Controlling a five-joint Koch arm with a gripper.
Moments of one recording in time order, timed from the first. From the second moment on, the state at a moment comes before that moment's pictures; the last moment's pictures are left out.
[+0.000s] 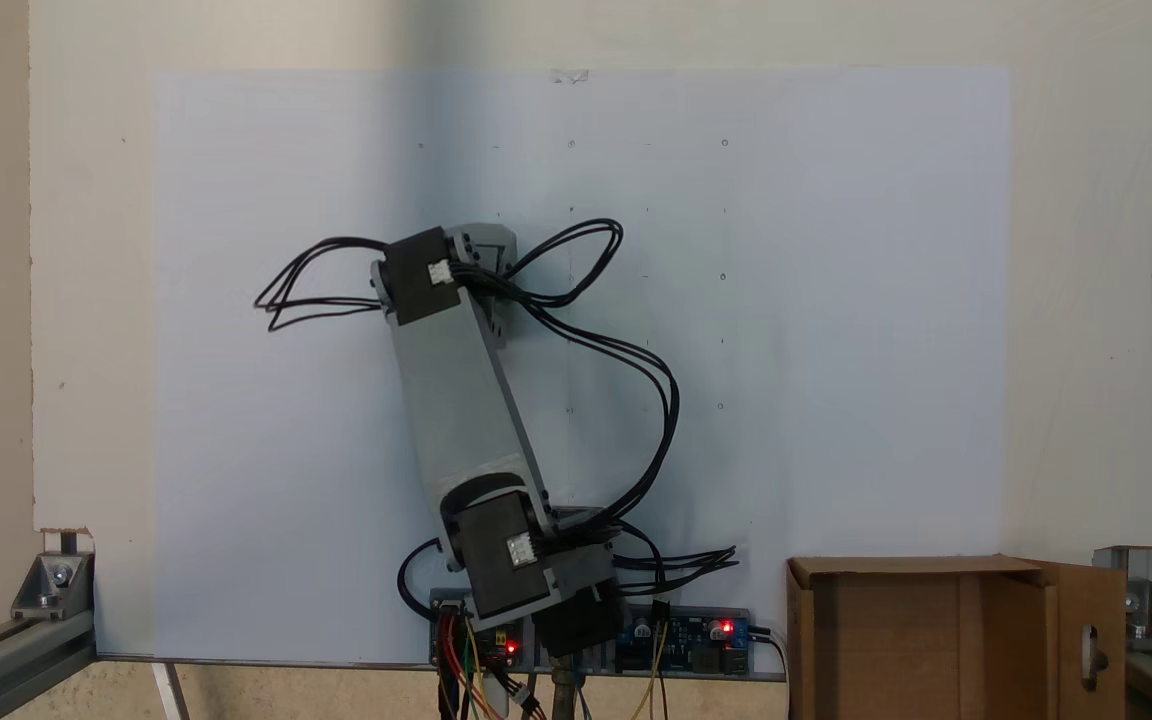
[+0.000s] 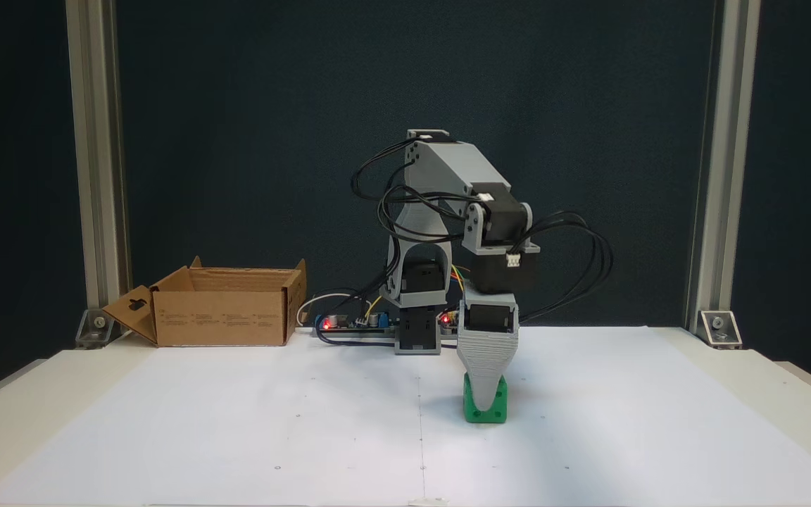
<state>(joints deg) -20.5 74.7 71.7 73.0 23.0</state>
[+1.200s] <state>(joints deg) -20.0 74.6 73.8 63.4 23.0</state>
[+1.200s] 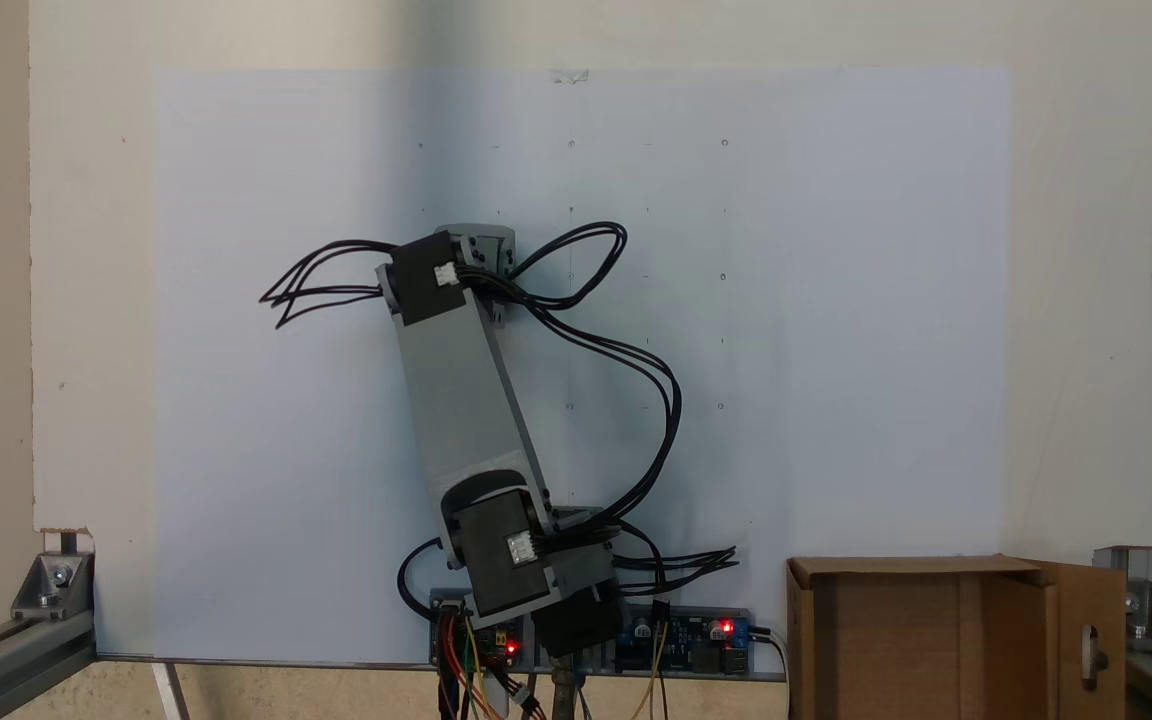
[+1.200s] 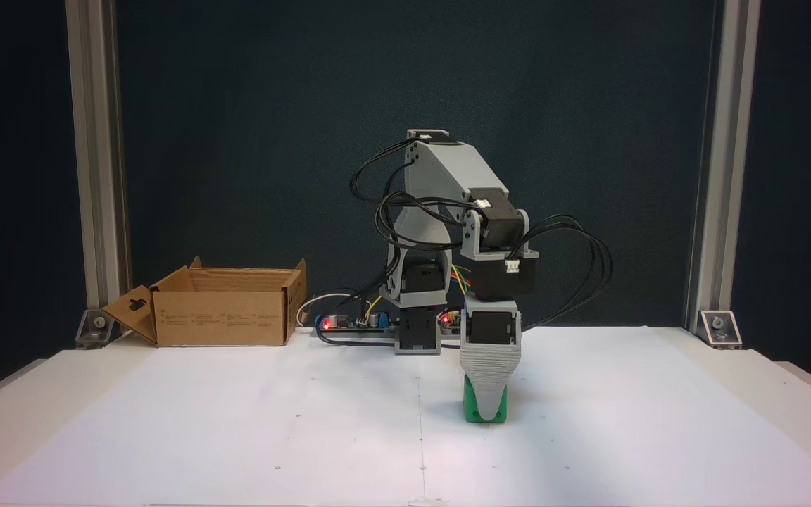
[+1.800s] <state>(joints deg) -17.3 76.7 68.6 70.5 23.0</state>
